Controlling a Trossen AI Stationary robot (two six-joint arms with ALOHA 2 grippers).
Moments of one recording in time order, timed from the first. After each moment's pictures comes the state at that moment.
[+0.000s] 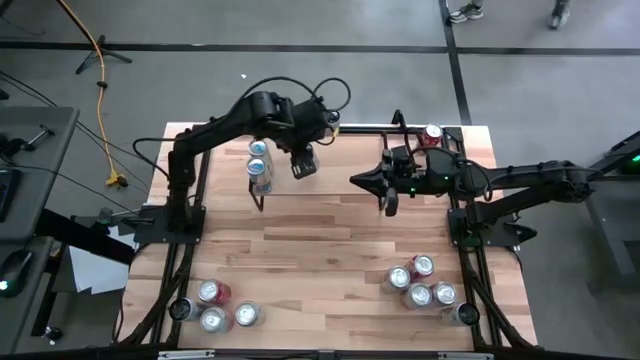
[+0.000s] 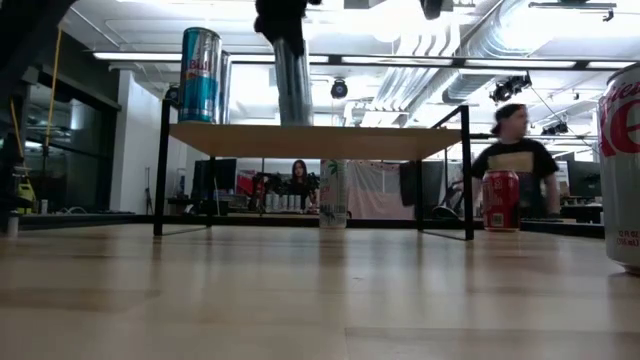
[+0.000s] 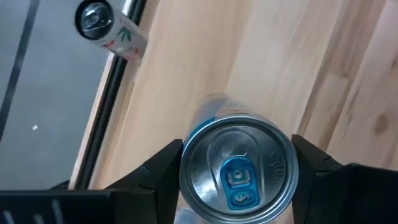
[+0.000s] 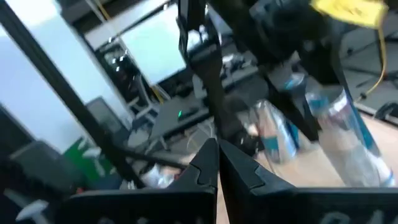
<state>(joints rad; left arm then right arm) 0.26 1.97 2.34 -1.57 -0.20 -0.01 0.02 1.10 0.91 0.22 0.05 0.46</state>
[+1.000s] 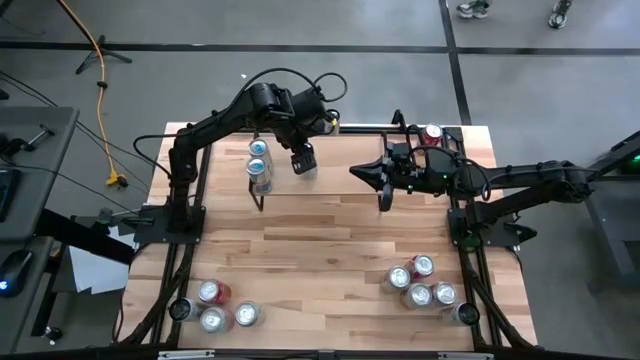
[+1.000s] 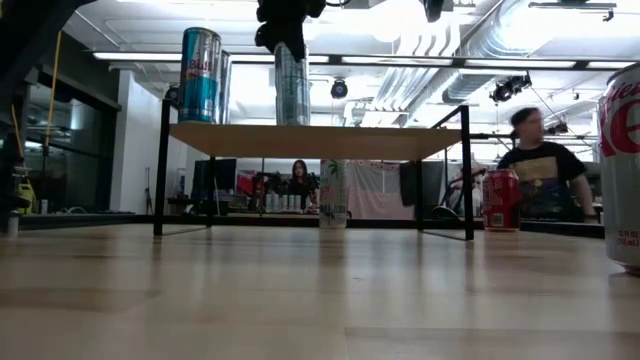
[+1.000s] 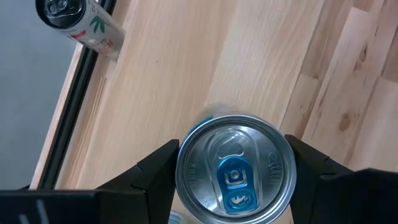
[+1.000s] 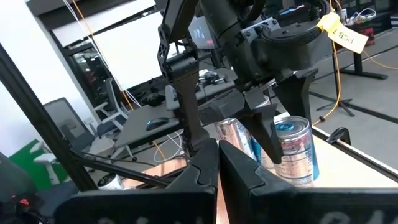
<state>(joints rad) 0.32 1.98 2.34 -1.57 -0.05 -0.01 0.00 1.10 0.91 0.22 0.15 0.33</state>
